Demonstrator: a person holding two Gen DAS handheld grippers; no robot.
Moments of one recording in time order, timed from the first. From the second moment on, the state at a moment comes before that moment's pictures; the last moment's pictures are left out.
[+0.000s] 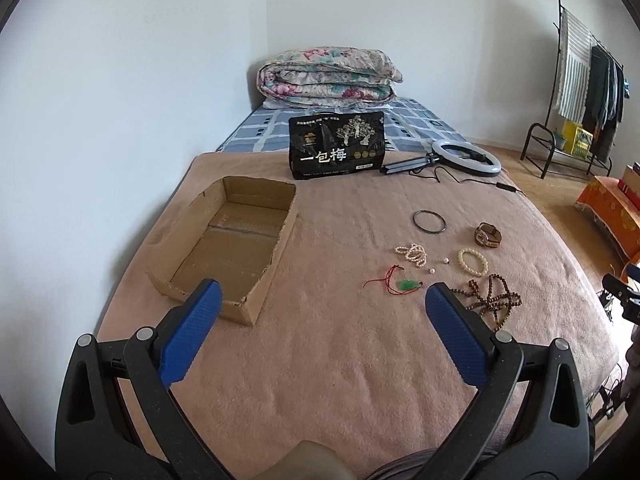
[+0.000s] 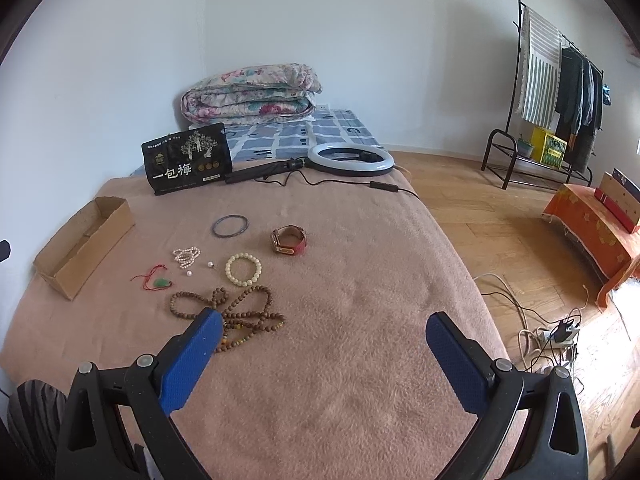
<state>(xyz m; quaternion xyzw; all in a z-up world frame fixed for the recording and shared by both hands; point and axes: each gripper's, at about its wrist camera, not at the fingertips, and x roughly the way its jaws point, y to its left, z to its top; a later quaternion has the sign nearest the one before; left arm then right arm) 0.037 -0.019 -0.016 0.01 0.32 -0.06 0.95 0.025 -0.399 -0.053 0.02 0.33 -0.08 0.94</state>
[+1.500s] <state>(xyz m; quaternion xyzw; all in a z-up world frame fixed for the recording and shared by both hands) 0.298 -0.180 -0.181 0.11 0.51 -0.18 0.83 0.143 -0.362 -0.183 0.07 0.51 0.07 0.85</state>
